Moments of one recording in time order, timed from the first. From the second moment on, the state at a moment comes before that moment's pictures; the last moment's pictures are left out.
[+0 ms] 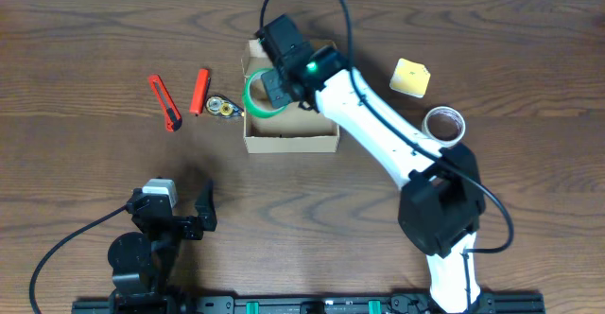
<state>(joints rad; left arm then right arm) 0.06 0.01 0.12 -0.42 0.23 -0.11 0.67 2.12 1.88 -0.83 0.12 0.25</state>
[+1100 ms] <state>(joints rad) 0.06 0.01 0.12 -0.42 0.23 -0.11 0.68 2.21 1.88 -0.87 0.24 0.51</state>
